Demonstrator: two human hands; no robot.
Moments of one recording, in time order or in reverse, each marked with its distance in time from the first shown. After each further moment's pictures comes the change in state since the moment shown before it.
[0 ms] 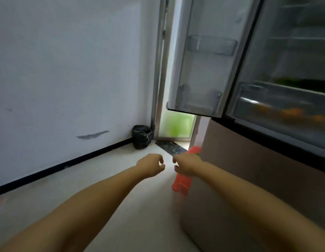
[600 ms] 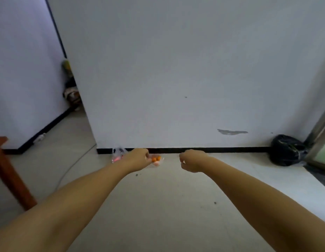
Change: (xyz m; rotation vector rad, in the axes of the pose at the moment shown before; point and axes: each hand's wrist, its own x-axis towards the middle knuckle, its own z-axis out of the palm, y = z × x) left_hand -0.420 -0.521 -0.186 -0.014 0.222 -0.800; right_hand 0.095 -0.638 -0.039 -0.087 -0.038 -0.760
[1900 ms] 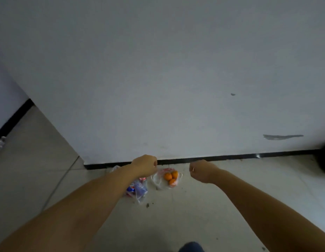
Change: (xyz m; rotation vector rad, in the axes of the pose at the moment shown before) left_hand 0.640 -0.281 -0.053 0.084 -0.387 0.060; right_hand 0.665 0.053 -0.006 0.344 -0.315 0.163
